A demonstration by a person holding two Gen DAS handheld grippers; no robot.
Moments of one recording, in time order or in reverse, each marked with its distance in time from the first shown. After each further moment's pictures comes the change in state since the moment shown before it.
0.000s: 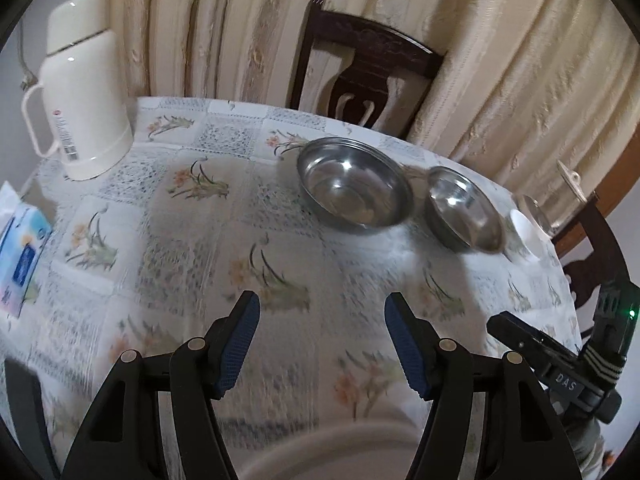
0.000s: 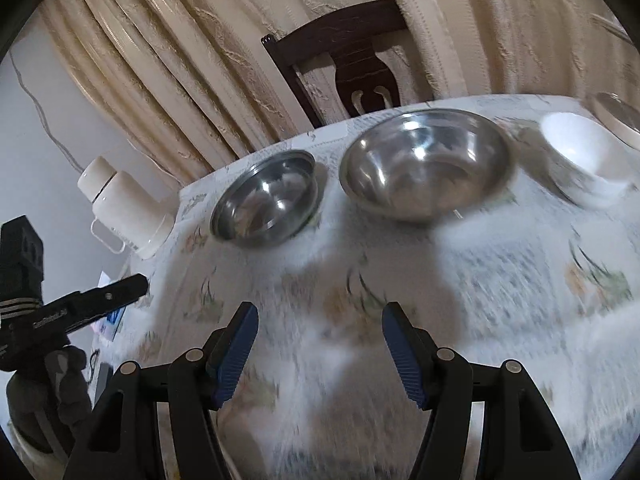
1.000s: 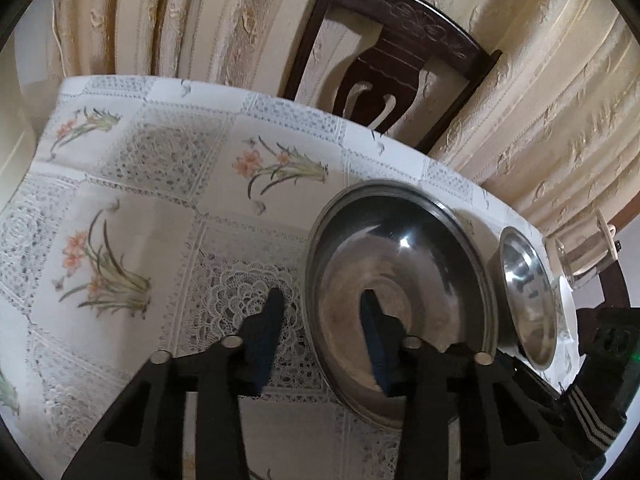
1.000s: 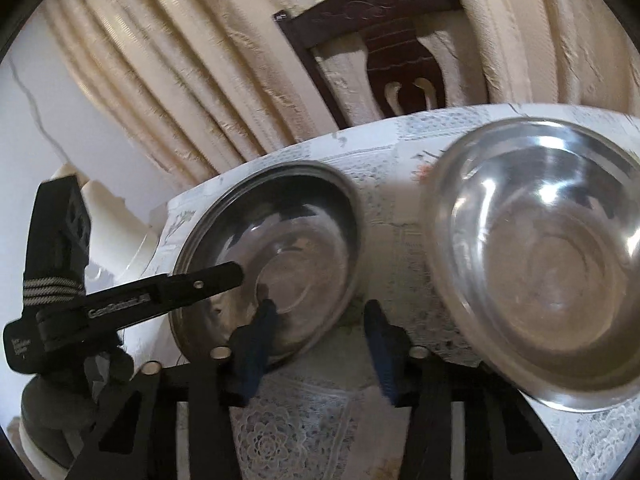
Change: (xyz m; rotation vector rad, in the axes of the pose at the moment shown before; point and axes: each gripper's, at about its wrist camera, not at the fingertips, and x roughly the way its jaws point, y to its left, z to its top) left arm 0.146 0.023 0.082 -0.055 0.054 -0.076; right arm 0.112 0.022 0.051 -0.062 0.009 0.051
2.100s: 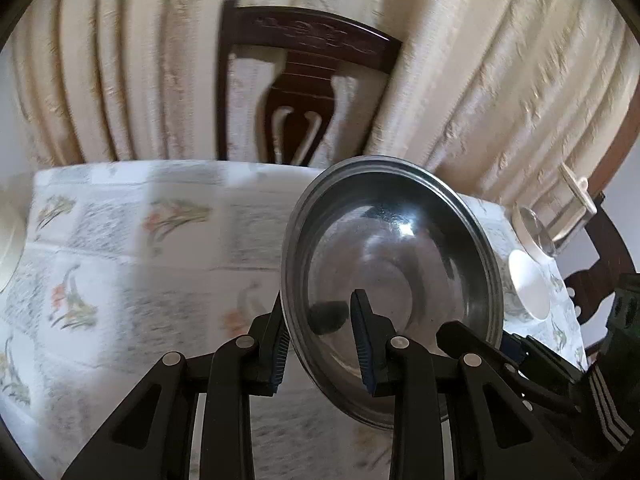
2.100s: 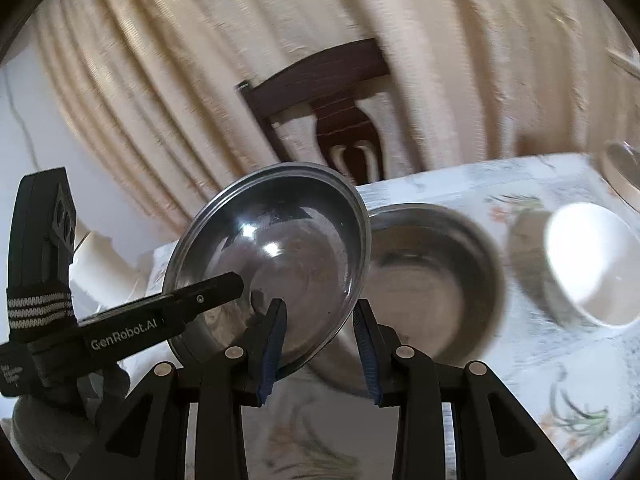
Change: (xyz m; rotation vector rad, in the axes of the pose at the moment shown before) left arm -0.021 -0.139 -0.007 0.217 -0.062 0.024; right arm -0.098 -0.064 0.017 0.071 -0.142 -0.099
